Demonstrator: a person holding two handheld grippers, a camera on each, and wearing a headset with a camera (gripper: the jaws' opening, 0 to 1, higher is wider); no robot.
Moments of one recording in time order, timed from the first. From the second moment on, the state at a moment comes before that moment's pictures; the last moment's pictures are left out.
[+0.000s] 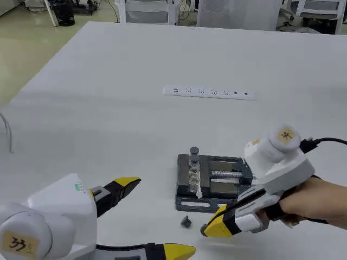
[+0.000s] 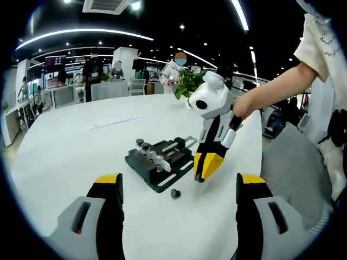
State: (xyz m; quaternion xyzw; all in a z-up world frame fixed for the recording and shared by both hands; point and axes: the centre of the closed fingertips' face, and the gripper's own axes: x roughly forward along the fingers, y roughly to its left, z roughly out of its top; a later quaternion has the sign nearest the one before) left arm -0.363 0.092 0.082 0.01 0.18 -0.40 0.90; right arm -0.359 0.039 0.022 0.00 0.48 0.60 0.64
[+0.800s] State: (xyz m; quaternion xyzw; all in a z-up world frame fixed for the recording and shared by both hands) left arm -0.366 0.043 0.139 0.03 0.09 -0.49 0.87; right arm -0.357 0.036 0.137 0.46 0.46 0.52 0.55
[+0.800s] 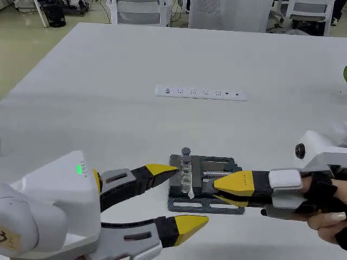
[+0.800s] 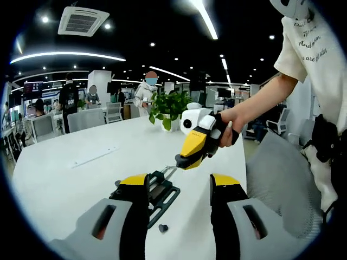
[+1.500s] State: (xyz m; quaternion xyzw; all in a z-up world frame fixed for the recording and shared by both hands) left arm -0.381 0.021 0.144 0.02 0.09 -0.54 0.83; right arm -0.387 0.036 0.141 0.48 0.52 0.51 0.49
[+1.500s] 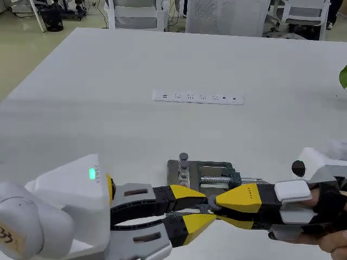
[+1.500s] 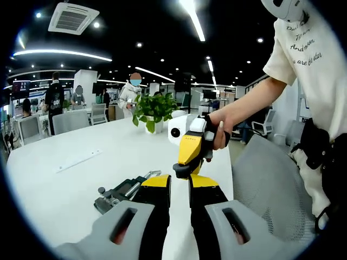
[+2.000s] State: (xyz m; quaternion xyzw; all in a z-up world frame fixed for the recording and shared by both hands) left arm -0.392 0.015 0.144 0.02 0.09 -0.56 0.82; right arm -0.397 0.034 0.139 0.48 0.54 0.51 0.46
